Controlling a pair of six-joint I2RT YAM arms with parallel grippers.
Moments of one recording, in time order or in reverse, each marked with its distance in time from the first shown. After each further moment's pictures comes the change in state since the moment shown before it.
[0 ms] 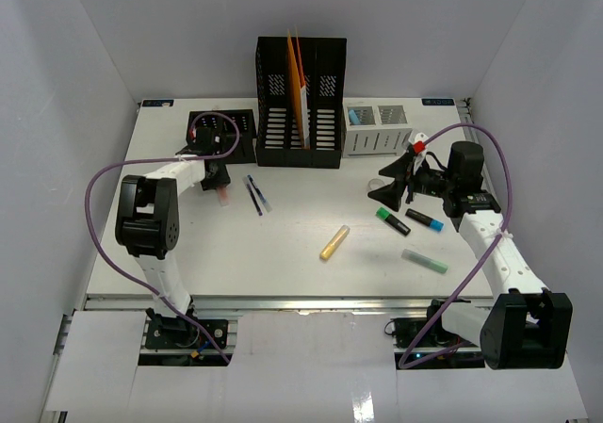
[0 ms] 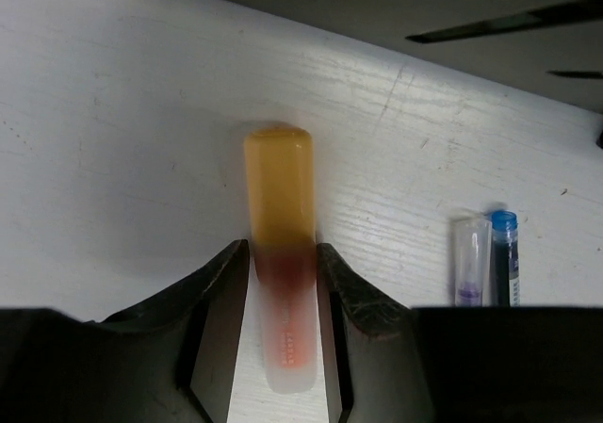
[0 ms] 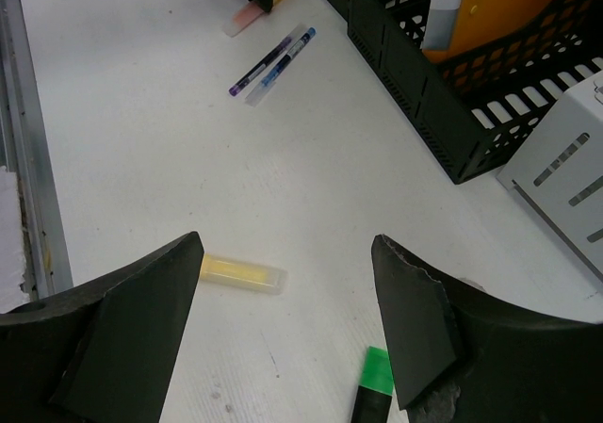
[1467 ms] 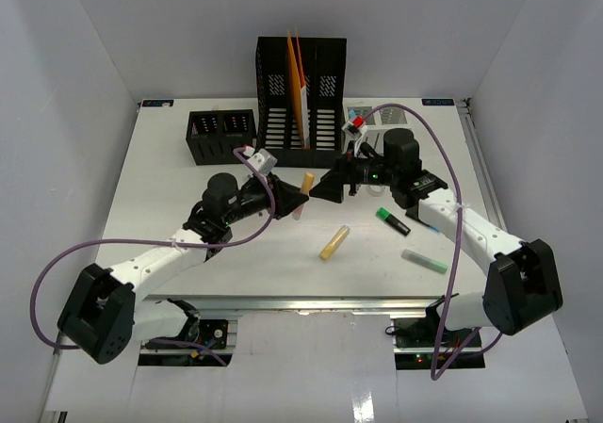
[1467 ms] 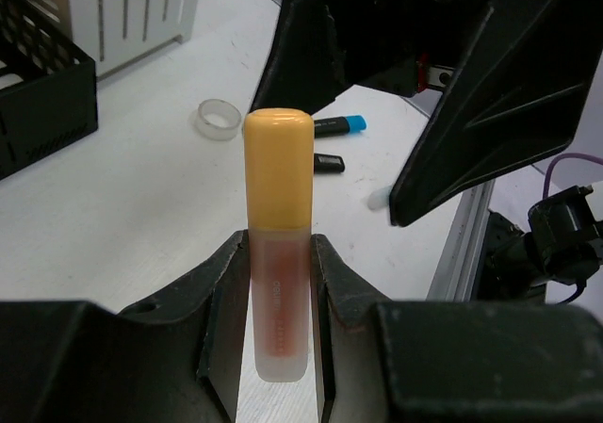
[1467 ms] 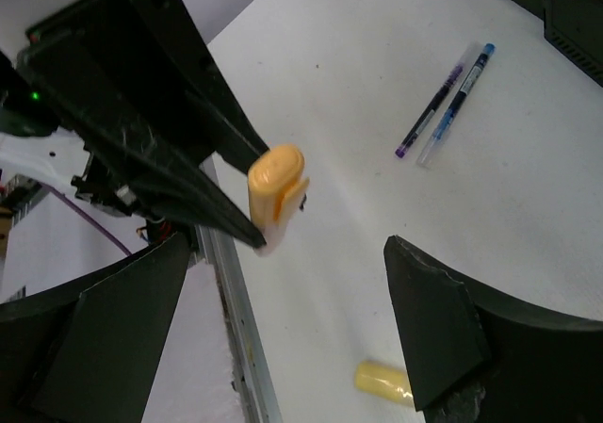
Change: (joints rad) left arm -0.461 -0.697 -0.599 0.882 0.637 0.037; right arm 0.430 0.226 0.165 0.187 0.232 0.656
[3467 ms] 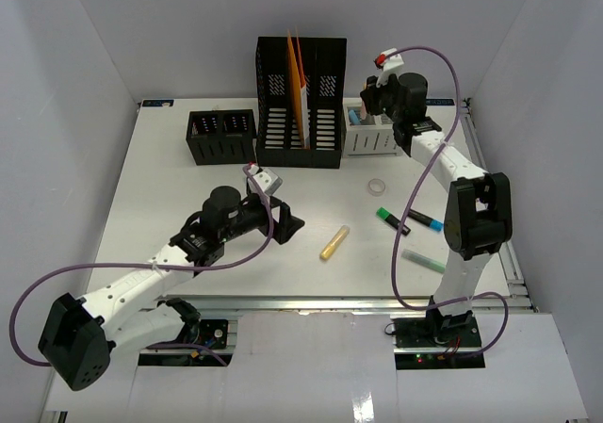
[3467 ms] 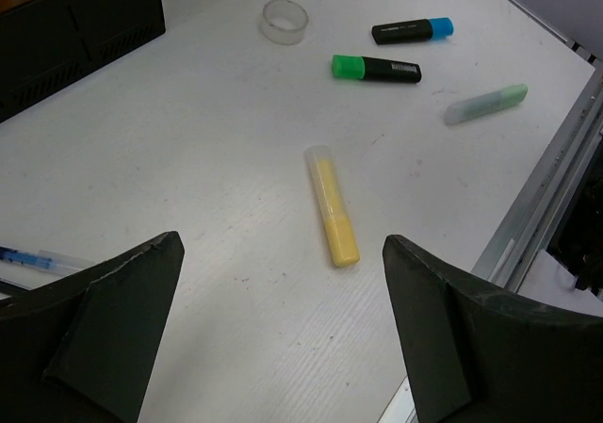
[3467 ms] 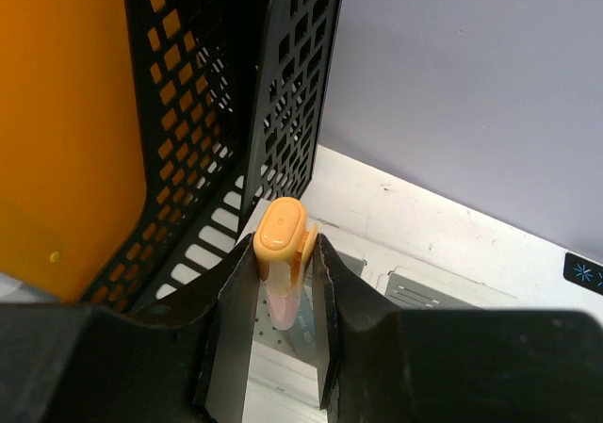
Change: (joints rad) left arm -0.109 -0.191 -0.008 -0.413 -0.242 0.203; right arm -0.234 0.518 0.524 0.150 0.639 -0.432
